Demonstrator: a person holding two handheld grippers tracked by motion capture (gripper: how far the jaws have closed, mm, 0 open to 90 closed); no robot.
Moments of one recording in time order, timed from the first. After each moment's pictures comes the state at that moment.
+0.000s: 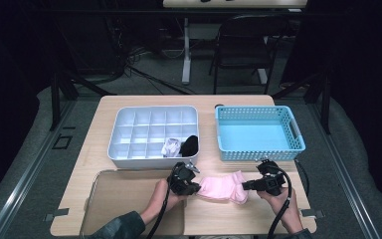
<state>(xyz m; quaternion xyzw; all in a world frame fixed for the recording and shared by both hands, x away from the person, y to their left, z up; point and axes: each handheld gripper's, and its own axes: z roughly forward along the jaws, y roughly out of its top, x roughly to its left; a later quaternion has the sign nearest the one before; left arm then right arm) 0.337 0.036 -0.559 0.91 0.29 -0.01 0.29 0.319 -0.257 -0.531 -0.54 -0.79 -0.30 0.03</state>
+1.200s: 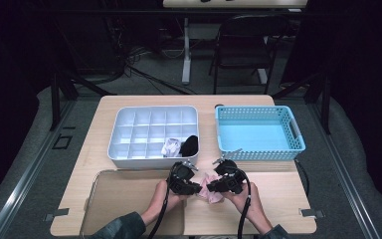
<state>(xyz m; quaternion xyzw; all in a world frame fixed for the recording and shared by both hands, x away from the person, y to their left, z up) 0.340 0.039 -0.562 0.89 0.32 -0.05 0.31 0.327 -0.147 -0.526 -0.43 -0.86 -0.27 0.03</state>
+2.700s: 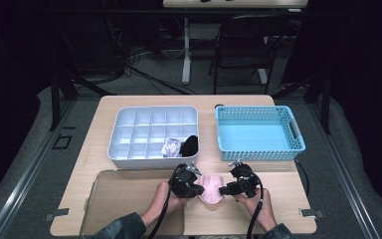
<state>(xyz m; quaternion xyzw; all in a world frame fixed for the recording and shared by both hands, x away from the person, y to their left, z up) 0.327 0.032 -0.553 0.91 0.28 -0.02 0.31 0.325 -0.190 -0.554 -0.51 -0.82 -0.27 0.03</state>
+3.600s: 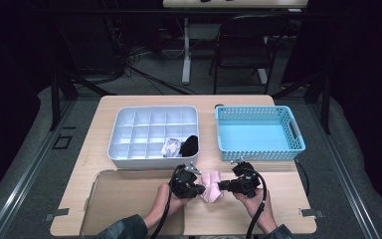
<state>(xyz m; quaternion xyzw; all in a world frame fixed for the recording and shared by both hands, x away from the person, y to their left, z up) 0.326 0.031 -0.560 0.89 0.30 -0.02 0.33 0.316 -0.189 -0.532 -0.49 -0.80 -0.34 0.03</state>
